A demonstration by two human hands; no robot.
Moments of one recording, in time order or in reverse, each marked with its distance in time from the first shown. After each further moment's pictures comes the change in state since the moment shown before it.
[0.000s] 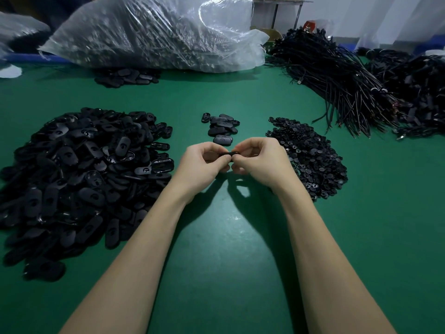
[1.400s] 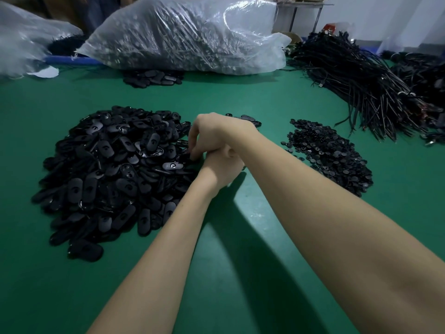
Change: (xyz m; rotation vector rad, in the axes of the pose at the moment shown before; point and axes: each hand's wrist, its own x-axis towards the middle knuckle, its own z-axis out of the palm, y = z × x) left_hand -0.005 0.014 0.003 0.331 0.061 -0.256; right_hand 0.061 -0.104 0.096 -0.880 -0.613 -0.293
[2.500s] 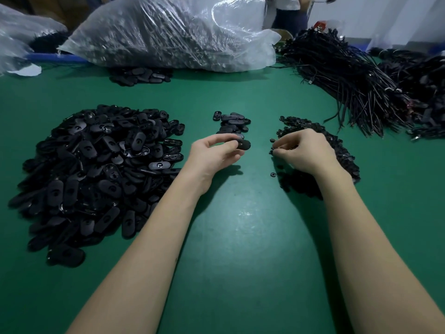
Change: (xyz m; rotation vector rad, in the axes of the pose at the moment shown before) left_hand -0.002 0.007 -0.005 -0.790 -0.096 -0.004; right_hand -0.122 0.152 0.032 0.305 0.520 0.467
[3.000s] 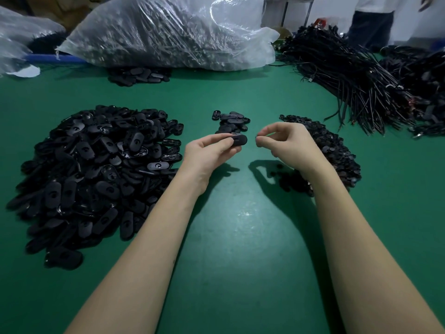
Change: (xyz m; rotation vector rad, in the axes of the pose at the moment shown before) left_hand 0.003 -0.001 -0.003 -0.095 0.038 0.004; right_hand -0.007 -0.026 0.009 0.459 -0.032 -0.087
